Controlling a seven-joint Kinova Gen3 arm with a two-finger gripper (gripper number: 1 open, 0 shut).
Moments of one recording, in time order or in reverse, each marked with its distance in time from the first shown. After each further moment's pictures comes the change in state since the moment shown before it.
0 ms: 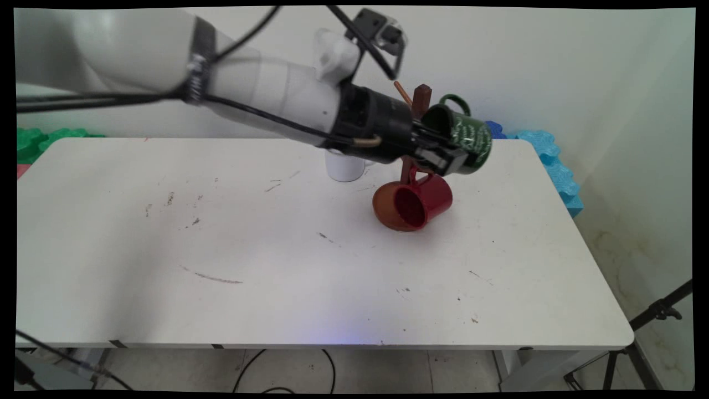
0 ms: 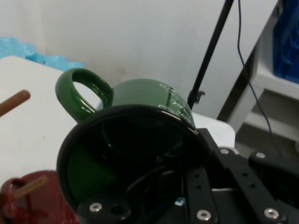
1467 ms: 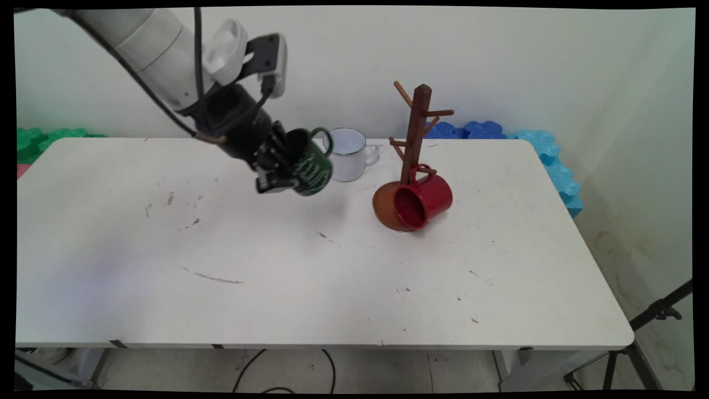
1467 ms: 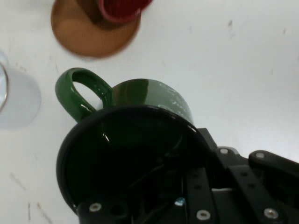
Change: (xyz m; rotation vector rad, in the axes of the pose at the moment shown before) arm -0.010 -0.072 -0.106 0.049 -0.624 0.391
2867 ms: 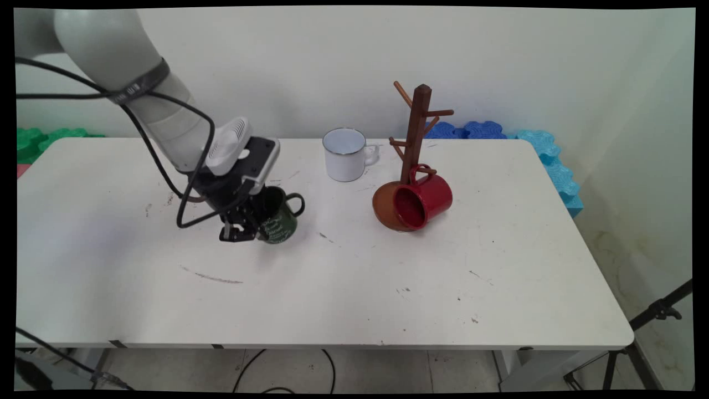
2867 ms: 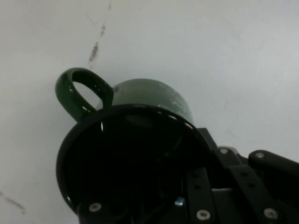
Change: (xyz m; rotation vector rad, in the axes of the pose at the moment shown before) arm -0.061 -0.006 0.086 -0.119 -0.221 0.290
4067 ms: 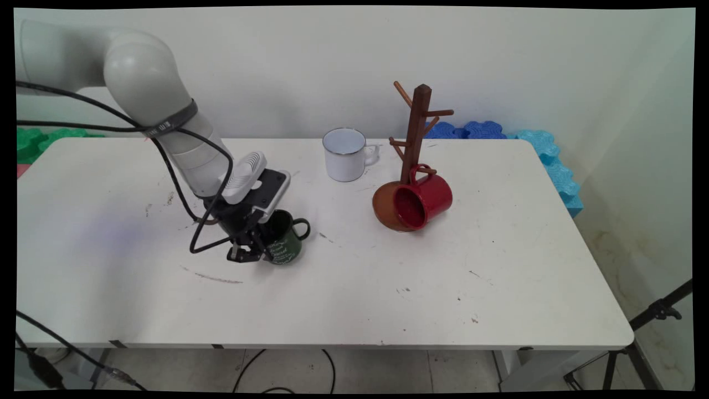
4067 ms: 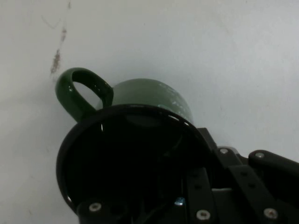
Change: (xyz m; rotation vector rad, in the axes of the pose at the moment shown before) arm -0.002 -0.001 0.051 -0.059 -0.012 0.070
